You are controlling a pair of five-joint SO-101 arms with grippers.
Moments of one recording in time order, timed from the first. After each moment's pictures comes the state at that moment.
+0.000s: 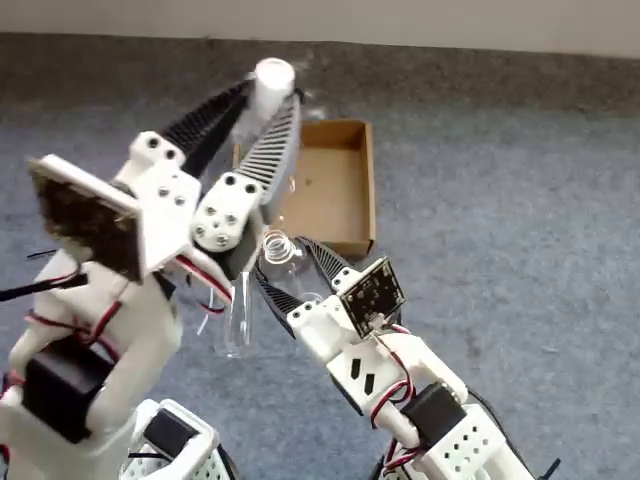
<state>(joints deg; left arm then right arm) 25.3 -54.0 11.8 44.5 1.9 -43.5 -84.7 80.4 20.4 2.7</state>
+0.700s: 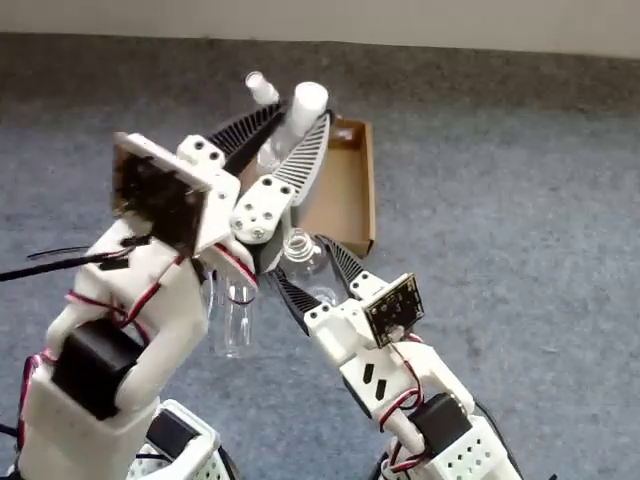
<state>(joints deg) 27.4 -54.3 17.5 43.0 1.9 -39.3 -97.0 88.7 20.4 2.6</state>
